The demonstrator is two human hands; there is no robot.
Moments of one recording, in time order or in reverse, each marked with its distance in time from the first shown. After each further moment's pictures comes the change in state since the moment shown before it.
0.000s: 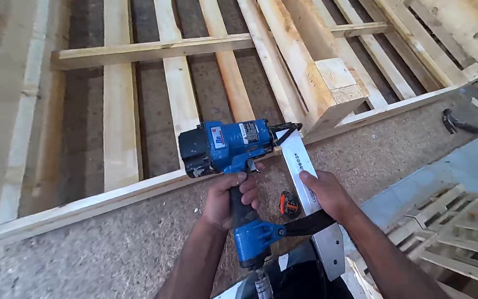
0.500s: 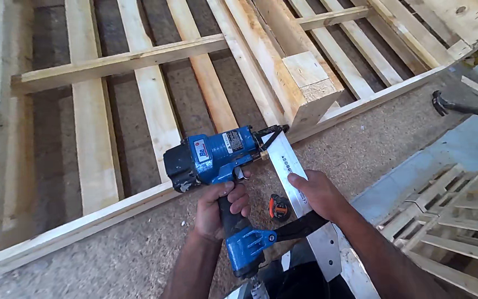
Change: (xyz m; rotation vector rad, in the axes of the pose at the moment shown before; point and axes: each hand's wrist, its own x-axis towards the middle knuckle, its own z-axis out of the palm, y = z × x) left_hand 0.018 -0.020 -0.001 -0.098 -0.051 -0.022; right_hand -0.001 0.003 -0.026 -0.107 -0.010 0.001
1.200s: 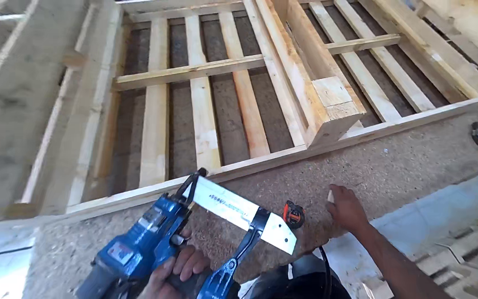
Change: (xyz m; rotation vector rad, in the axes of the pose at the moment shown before) left_hand -0.172 -0.027 -0.059 -0.124 0.045 0.643; right_hand 0.067 0.134 -0.030 -0.867 0.090 -0.056
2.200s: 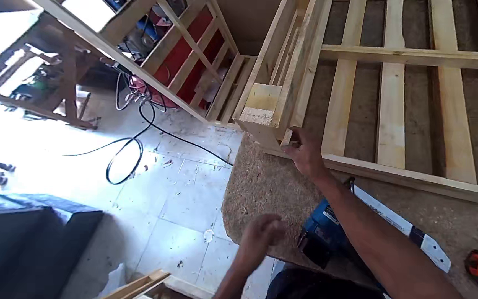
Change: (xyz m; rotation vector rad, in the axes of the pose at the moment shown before) left_hand -0.112 0.276 -0.066 1.271 0.628 -0.185; right_hand -0.021 -0.668 0.113 0.900 -0.080 -0.871
